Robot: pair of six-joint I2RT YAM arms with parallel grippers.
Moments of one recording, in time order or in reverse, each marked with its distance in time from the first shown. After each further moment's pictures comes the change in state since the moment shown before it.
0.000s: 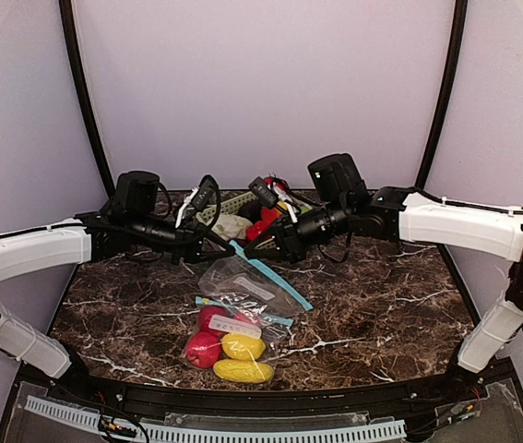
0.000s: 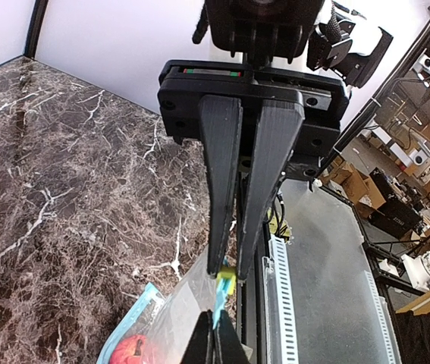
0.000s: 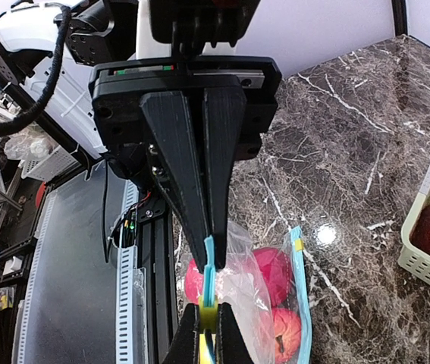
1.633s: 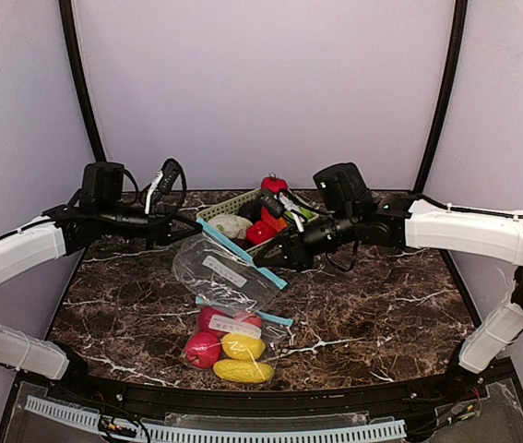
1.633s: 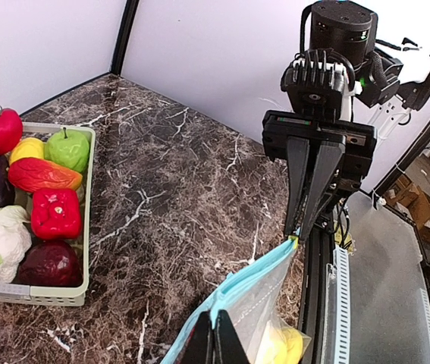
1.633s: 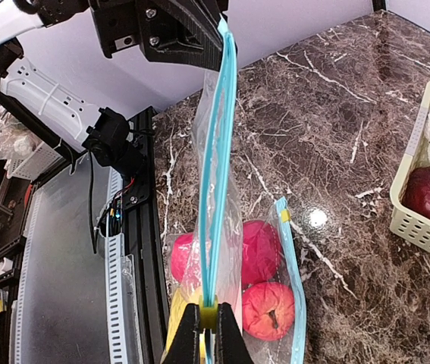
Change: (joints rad) left arm 0.182 -0.138 0.000 -0.161 -0.106 0.130; right arm 0.000 -0.045 -0.084 -0.013 0.061 0.008
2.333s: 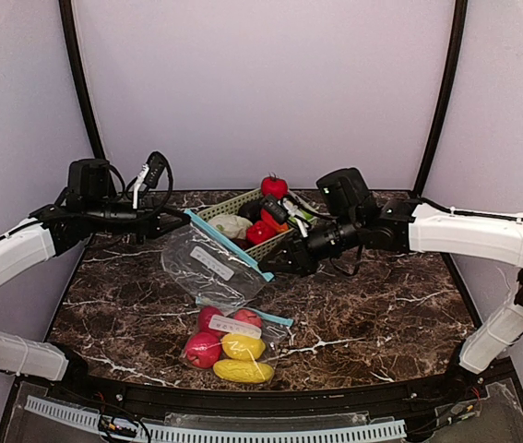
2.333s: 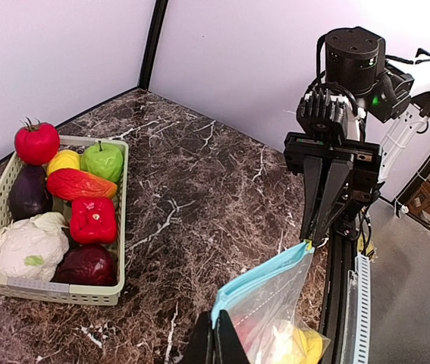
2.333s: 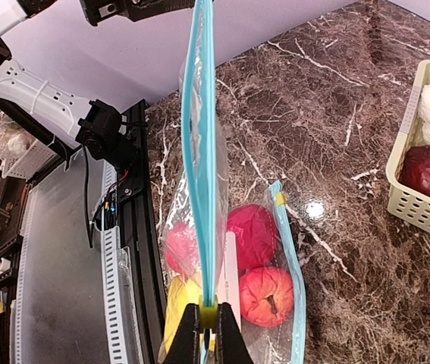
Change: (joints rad) left arm 0.056 -0.068 0.000 -0.027 -0.049 0.033; right arm 0.000 -0.024 -0.043 -0.010 0.022 0.008
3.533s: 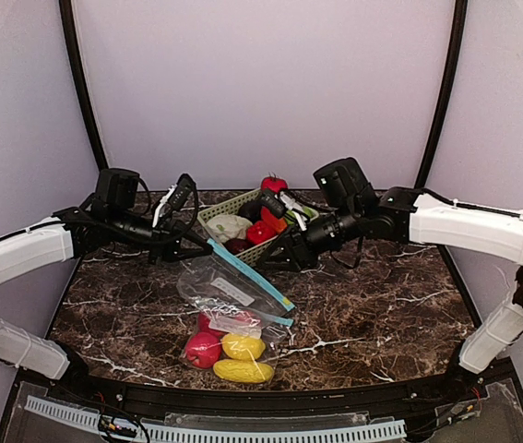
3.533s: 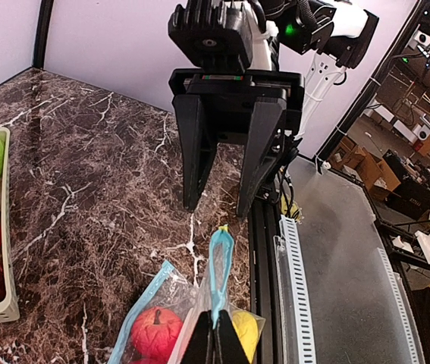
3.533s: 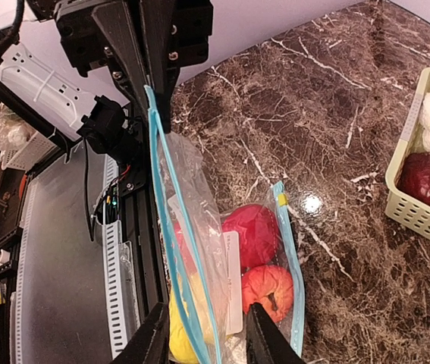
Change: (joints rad) left arm -0.137 0.103 -0.003 -0.013 0.220 0.041; right arm 0.004 0.008 0.091 -0.109 0.004 -0.039
